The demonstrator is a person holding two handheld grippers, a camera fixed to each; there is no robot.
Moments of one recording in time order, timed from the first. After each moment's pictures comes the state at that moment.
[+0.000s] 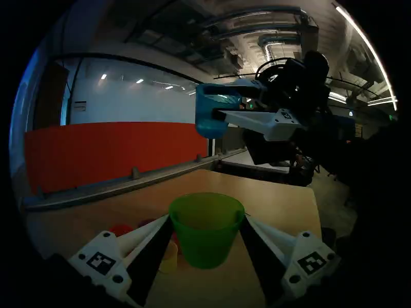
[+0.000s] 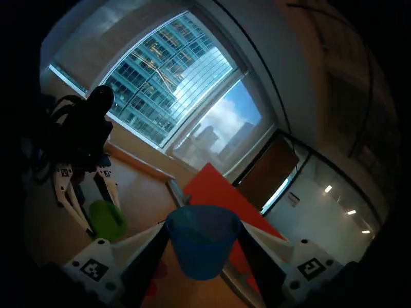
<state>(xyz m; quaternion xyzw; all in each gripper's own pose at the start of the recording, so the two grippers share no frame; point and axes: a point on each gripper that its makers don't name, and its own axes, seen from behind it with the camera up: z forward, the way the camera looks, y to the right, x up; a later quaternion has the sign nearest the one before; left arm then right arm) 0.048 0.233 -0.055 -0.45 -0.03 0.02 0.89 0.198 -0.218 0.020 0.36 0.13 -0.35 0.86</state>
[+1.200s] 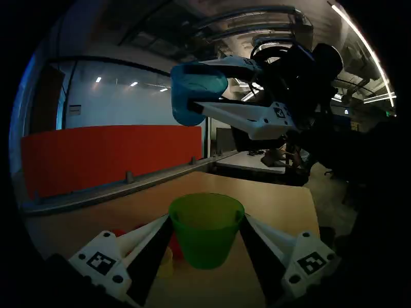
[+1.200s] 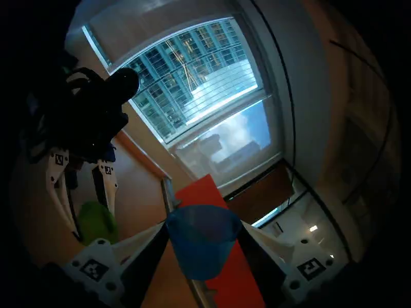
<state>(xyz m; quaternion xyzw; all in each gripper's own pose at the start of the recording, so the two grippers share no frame) 0.052 0.246 -0.060 -0.47 -0.02 0.03 0.88 0.224 -0.247 0.025 0.34 0.20 -0.47 0.79</state>
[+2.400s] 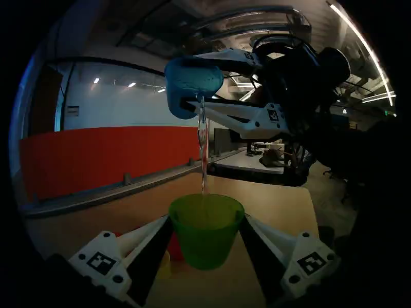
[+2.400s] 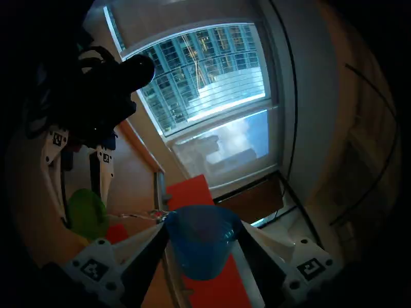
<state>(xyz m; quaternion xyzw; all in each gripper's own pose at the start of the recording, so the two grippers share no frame) 0.055 0.253 -0.060 -0.47 -0.02 0.03 0.88 0.238 -0.246 0.031 0.31 0.23 -0.53 0.76</state>
